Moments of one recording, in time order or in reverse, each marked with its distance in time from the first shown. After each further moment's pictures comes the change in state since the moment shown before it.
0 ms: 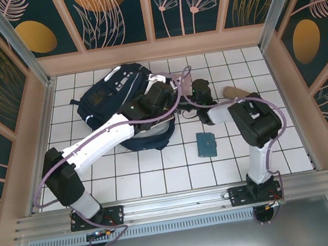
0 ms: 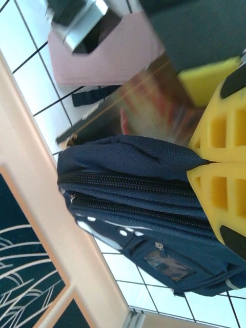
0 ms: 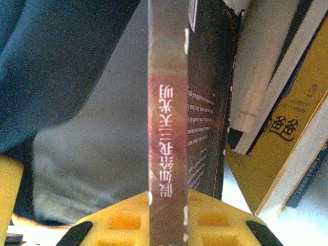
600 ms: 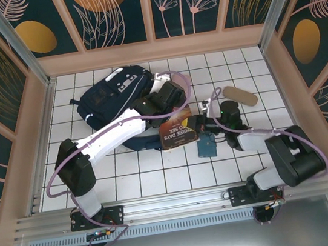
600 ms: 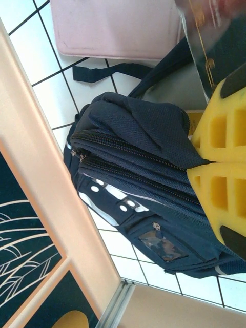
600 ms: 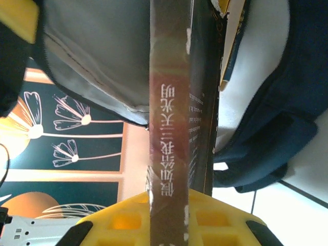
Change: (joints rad) left arm -0.021 0.137 0.114 -0.059 -0.168 -0.072; right arm -0.090 -0.508 -0.525 -0.186 0.043 -0.100
